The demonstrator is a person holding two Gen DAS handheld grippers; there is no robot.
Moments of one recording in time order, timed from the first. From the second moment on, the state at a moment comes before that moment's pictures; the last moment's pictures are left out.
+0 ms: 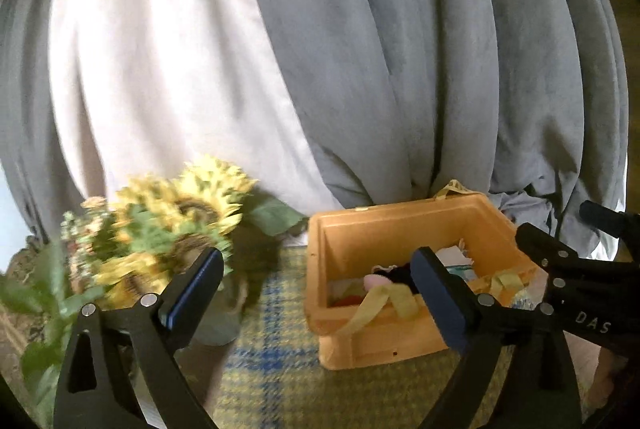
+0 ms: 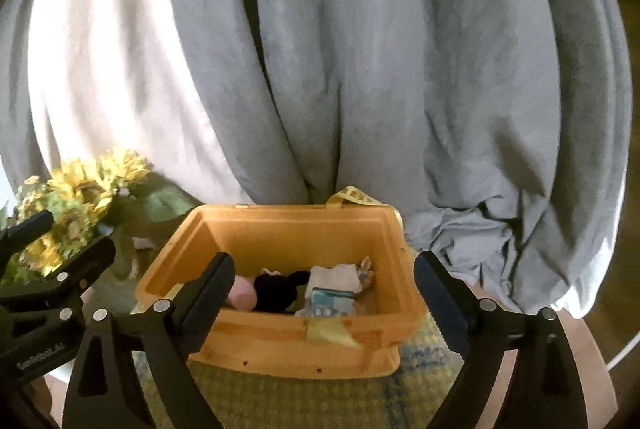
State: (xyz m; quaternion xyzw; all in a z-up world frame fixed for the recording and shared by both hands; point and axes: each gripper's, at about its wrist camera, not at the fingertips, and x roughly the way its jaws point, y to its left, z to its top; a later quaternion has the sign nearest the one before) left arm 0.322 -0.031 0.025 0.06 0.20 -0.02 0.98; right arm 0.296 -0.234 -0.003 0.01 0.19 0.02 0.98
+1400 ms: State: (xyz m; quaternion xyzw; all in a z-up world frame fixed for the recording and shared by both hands) left arm 0.072 0.007 0.037 0.05 0.17 -0.02 0.98; right arm 0.045 -0.209 -0.006 0.02 0.16 0.00 0.99
